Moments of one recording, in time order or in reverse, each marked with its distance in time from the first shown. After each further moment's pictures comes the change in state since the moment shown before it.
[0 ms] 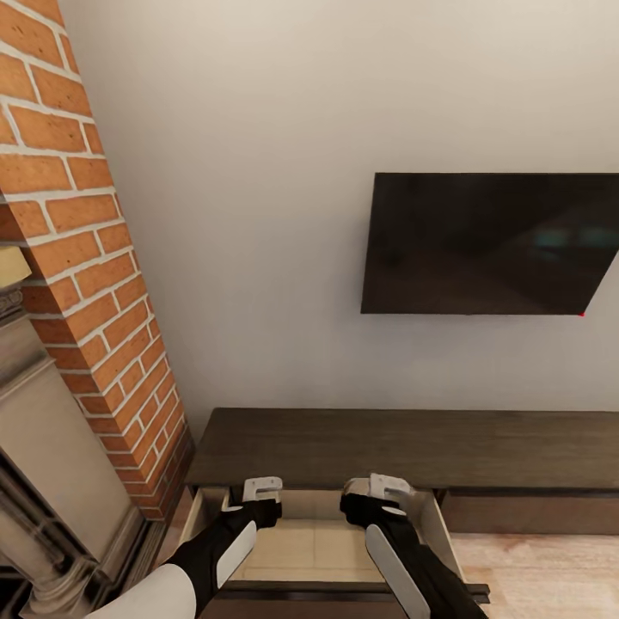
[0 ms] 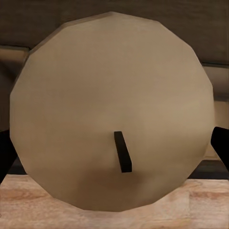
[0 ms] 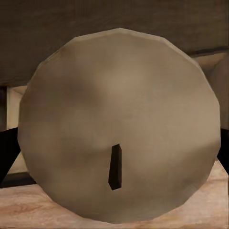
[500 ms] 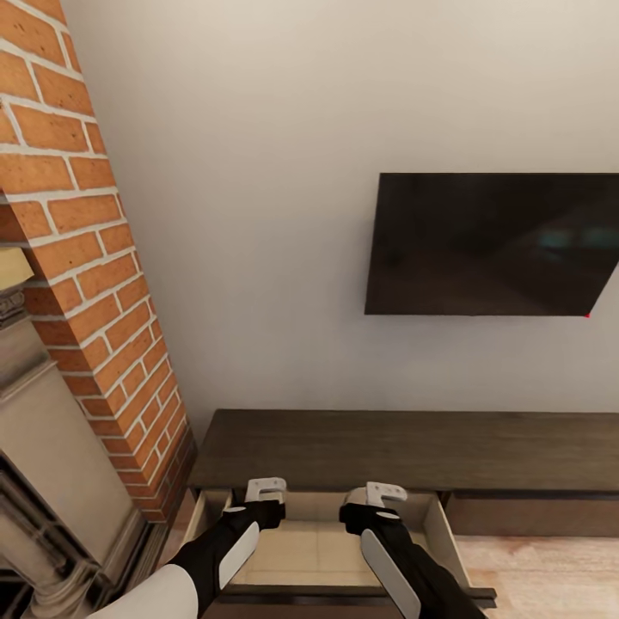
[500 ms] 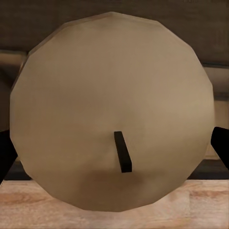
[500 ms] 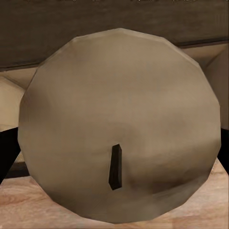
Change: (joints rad) left arm 0.000 -0.007 -0.016 0.000 0.003 0.002 -0.010; right arm -0.050 0.004 0.050 0.162 -0.011 -0.047 0.018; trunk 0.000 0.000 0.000
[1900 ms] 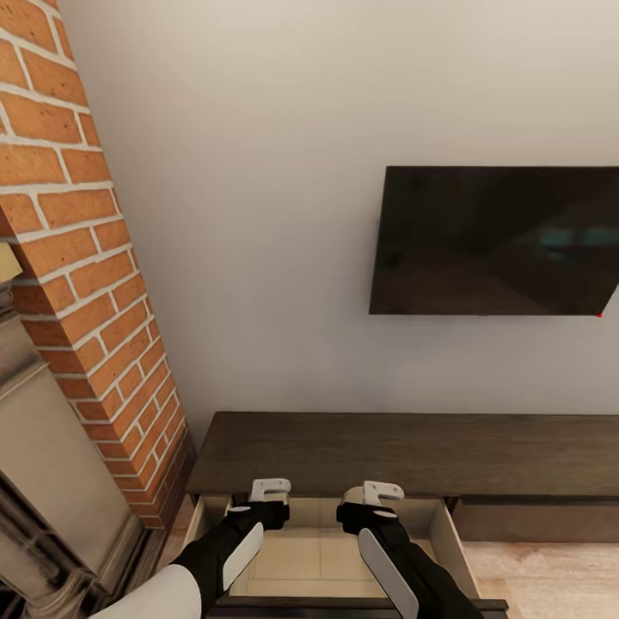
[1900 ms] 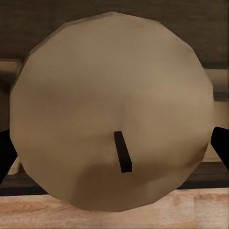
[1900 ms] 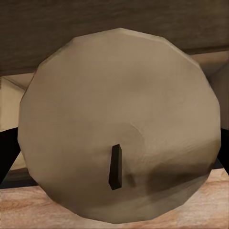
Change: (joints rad) left arm 0.000 -0.009 -0.031 -0.011 0.007 0.018 0.010; right arm 0.000 0.007 0.004 -0.011 0.002 0.015 0.003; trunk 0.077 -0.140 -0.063
